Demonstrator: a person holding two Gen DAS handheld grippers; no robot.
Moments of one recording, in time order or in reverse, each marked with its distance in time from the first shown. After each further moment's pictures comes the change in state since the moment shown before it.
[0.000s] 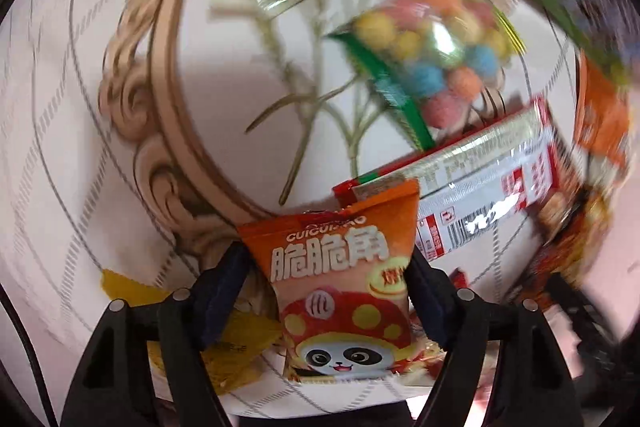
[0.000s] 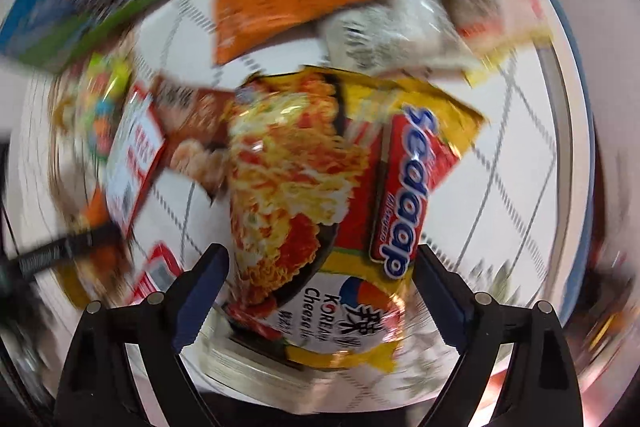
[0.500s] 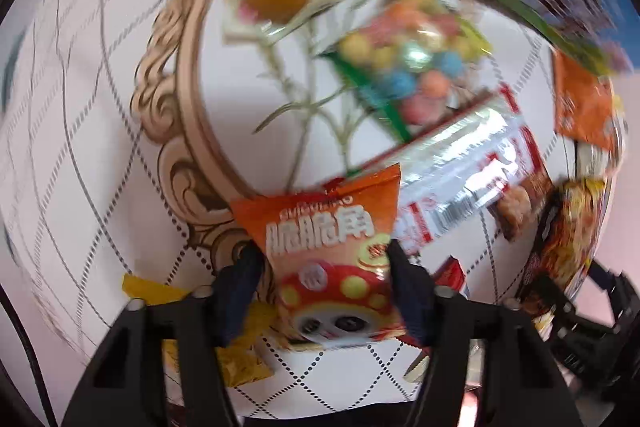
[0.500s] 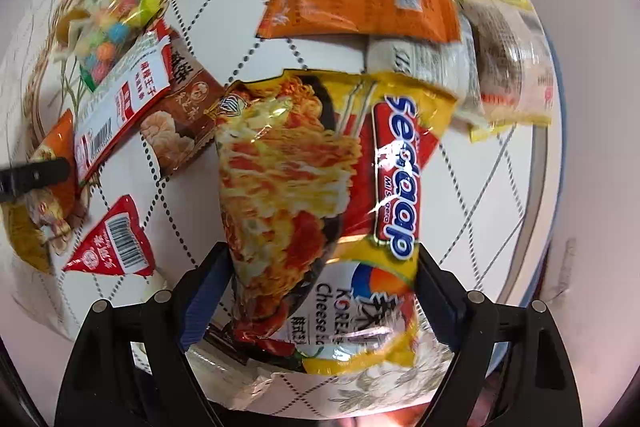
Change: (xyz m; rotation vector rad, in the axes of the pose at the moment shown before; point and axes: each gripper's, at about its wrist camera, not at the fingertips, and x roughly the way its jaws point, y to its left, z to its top) left arm -0.007 -0.041 -0.042 0.116 -0.130 0.091; right arm -0.019 0.028 -0.031 -0.353 -0.052 -0.146
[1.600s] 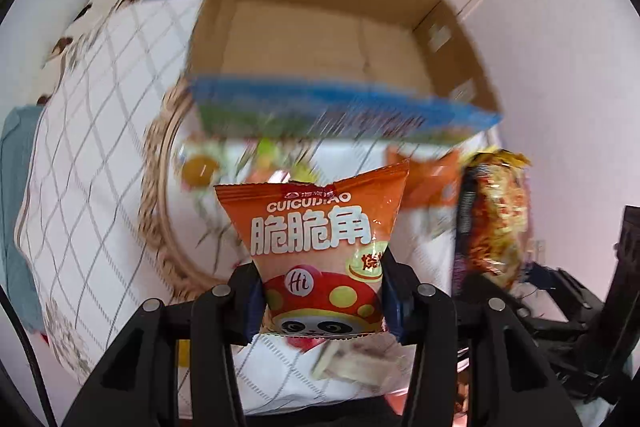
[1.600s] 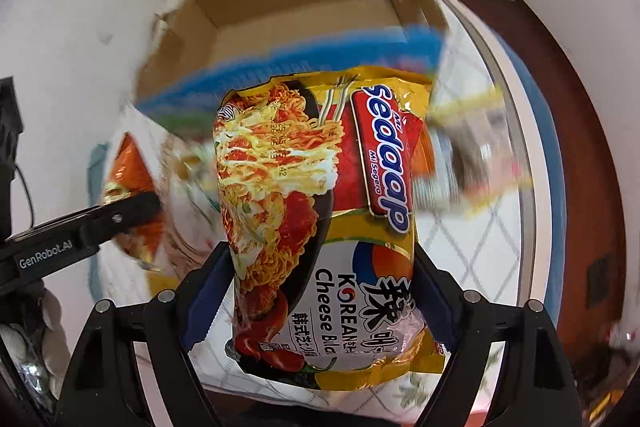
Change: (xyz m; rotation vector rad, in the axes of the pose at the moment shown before) left arm -0.178 -0.030 0.020 0.096 -0.252 -0.167; right arm -0.204 -0.065 -0.004 0.073 -0.280 0.340
